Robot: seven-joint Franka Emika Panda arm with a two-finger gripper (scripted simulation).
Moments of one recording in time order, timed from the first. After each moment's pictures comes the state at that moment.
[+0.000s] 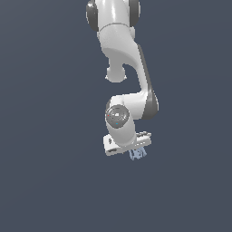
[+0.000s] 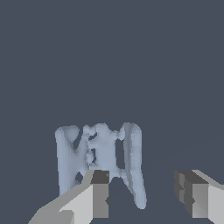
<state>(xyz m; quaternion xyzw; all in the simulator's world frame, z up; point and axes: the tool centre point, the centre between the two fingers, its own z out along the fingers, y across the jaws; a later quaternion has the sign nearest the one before) 0.080 0.064 0.067 -0.99 -0.09 0.01 0.11</state>
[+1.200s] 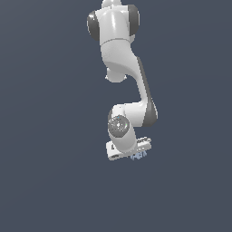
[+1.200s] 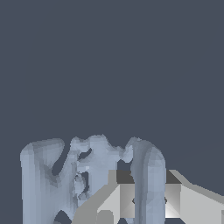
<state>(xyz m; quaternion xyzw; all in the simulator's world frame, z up) 0.085 0.075 0.025 -0.99 -0.10 0.01 0.12</state>
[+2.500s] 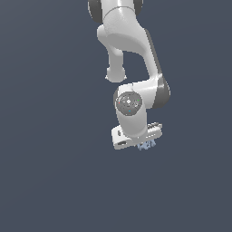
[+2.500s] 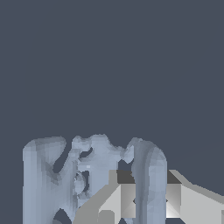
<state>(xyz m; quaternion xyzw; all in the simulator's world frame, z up) 0.069 0.100 0.111 -0.99 -0.10 0.01 0.12</state>
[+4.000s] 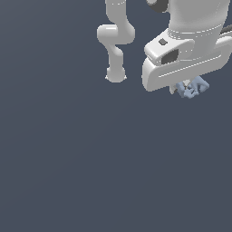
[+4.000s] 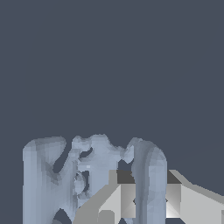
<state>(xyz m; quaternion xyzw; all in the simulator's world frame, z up) 0.028 0.180 0.389 -0.99 -0.10 0.01 0.12</state>
